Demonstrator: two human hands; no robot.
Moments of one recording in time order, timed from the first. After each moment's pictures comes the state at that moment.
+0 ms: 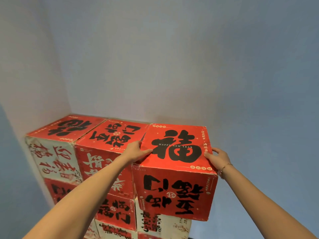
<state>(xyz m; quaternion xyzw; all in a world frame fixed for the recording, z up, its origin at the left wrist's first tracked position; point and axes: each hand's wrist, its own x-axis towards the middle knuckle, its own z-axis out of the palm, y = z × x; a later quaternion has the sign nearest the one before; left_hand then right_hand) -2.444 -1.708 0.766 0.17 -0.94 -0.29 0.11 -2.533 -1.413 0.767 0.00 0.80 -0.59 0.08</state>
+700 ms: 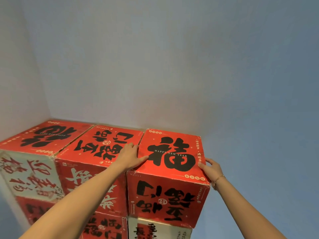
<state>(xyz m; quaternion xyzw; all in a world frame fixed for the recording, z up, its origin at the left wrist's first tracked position) -2.505 -1.752 0.746 0.12 -0.98 -0.12 0.11 -2.573 -1.447 0.735 0.04 0.76 -0.64 0.09</state>
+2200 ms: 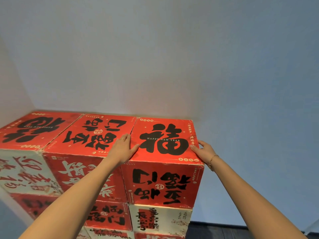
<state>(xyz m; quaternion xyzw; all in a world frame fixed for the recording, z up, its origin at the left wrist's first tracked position) -2.507 -1.763 0.725 0.12 -0.98 -0.14 0.06 -2.589 -1.464 0.725 -0.01 0.81 -0.56 0.13</state>
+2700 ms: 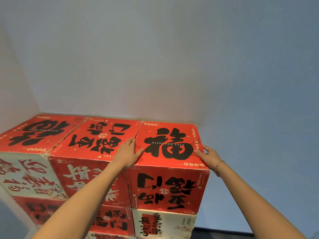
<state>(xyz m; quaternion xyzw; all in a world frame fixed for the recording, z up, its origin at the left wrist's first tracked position) -2.506 -1.766 0.722 0.11 -0.98 -0.14 0.06 -2.585 -1.463 0.727 -0.02 0.81 -0.56 0.14</state>
